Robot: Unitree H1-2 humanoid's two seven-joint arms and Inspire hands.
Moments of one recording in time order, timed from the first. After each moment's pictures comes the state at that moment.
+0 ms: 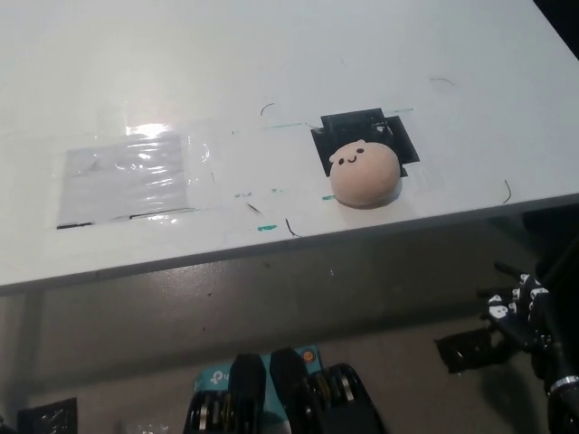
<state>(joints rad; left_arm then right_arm) -0.04 0.44 0.34 0.56 -0.35 -0.04 -0.37 -0.17 -0.14 -0.11 0.12 0.03 0.23 0.02</state>
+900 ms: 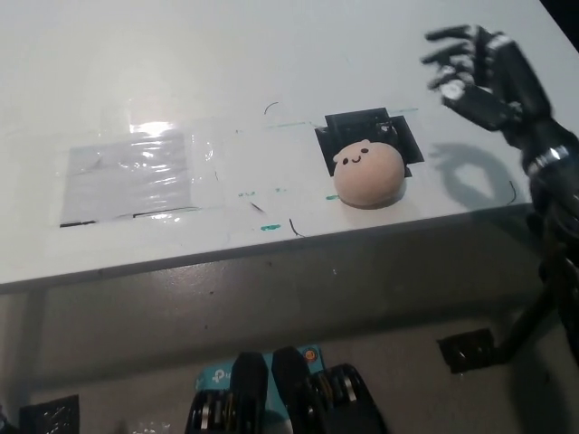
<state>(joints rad) -0.04 0.44 0.34 0.56 -0.36 -0.06 -0.40 -0.75 -0.26 0.06 0.15 -0.01 0.25 0.12</state>
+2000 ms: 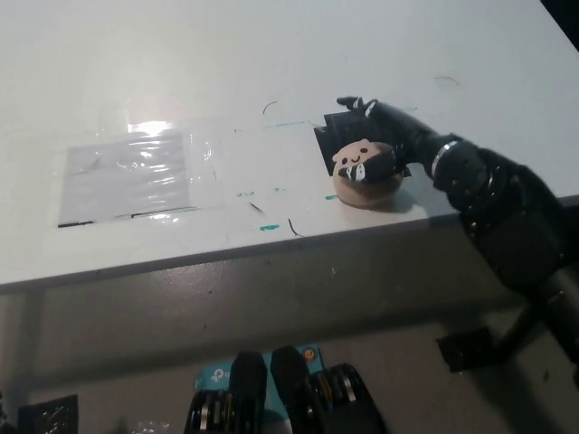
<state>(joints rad) -0.04 0.44 0.34 0.56 -0.37 -0.07 -0.40 -0.94 -0.24 0.44 0.63 -0.31 0.21 0.26</state>
